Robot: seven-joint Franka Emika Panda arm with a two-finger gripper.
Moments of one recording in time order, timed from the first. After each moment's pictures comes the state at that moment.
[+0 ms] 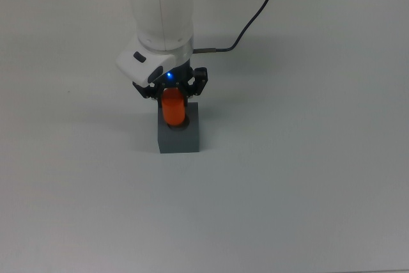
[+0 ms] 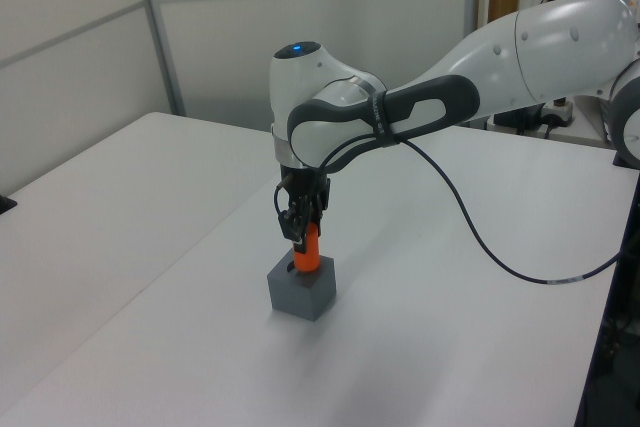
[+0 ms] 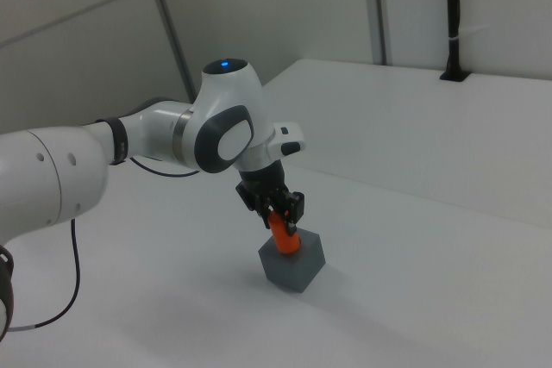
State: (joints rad) arm 0.04 0.34 0.01 -1.61 -0.01 2.03 -0.01
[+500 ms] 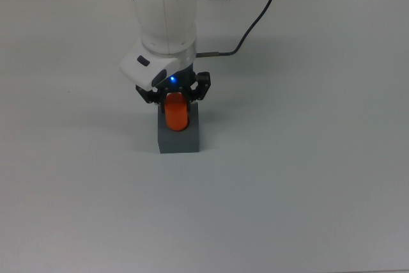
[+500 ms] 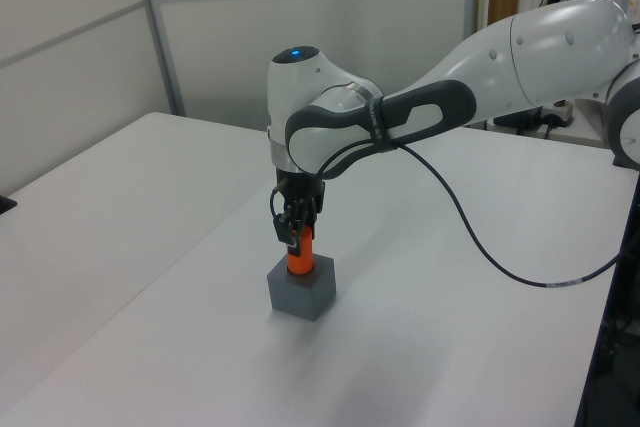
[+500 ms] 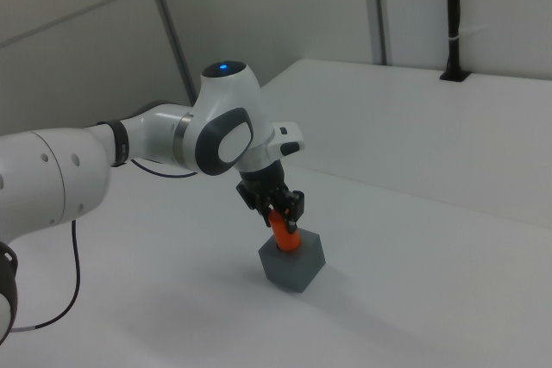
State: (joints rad) arm 0.05 0.36 0.01 -1.61 -0.01 2.06 -0.01
